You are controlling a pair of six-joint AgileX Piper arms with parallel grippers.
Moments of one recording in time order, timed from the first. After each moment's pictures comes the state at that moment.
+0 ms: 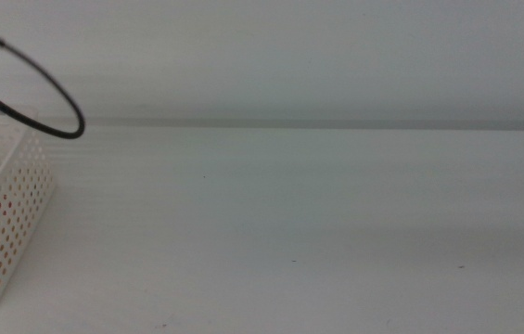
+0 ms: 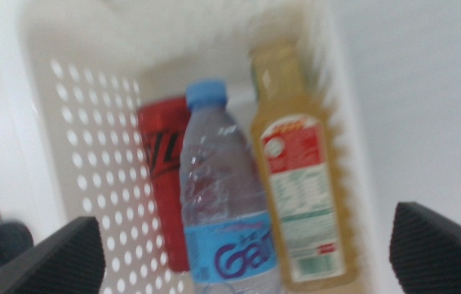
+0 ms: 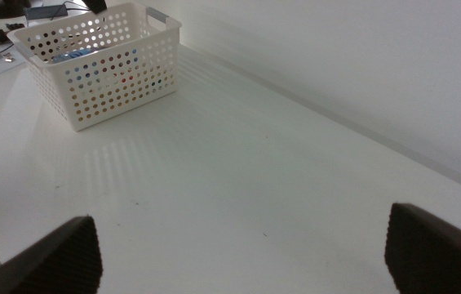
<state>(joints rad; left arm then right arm) 0.28 1.50 -1.41 0.01 1.13 0.55 0.73 0.39 -0.72 0.08 0.76 -0.12</state>
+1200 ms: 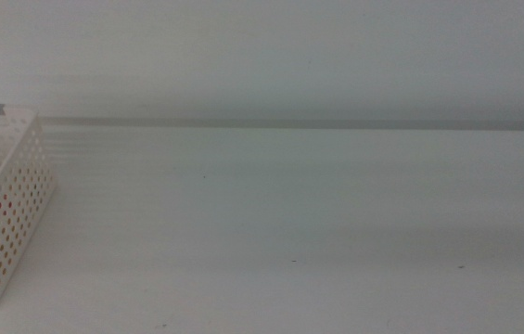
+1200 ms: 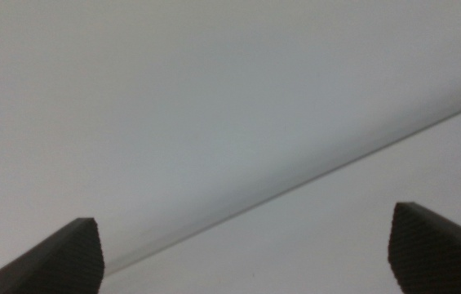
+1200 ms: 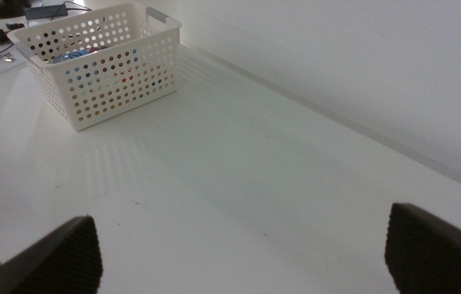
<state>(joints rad) -0.45 0.72 -1.20 0.12 0.83 0.01 0.73 0.39 -0.72 0.08 0.76 -0.12</state>
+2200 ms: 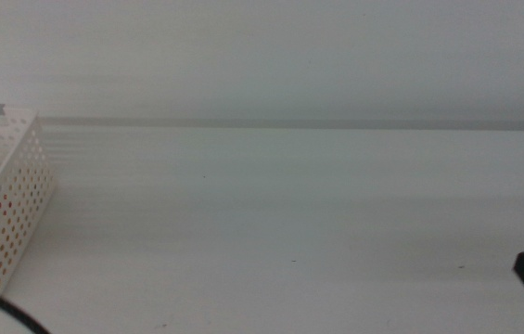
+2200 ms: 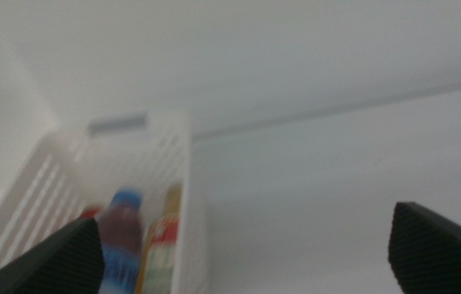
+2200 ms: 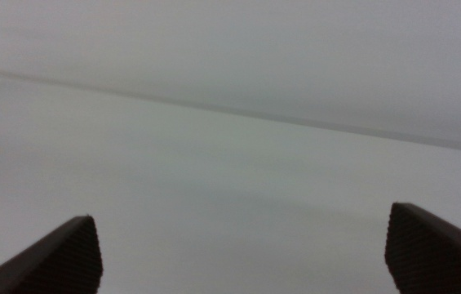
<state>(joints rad) -0.07 0.29 -0.44 0.12 0.52 0.01 0.28 0.35 -0.23 0.08 0.24 -0.12</state>
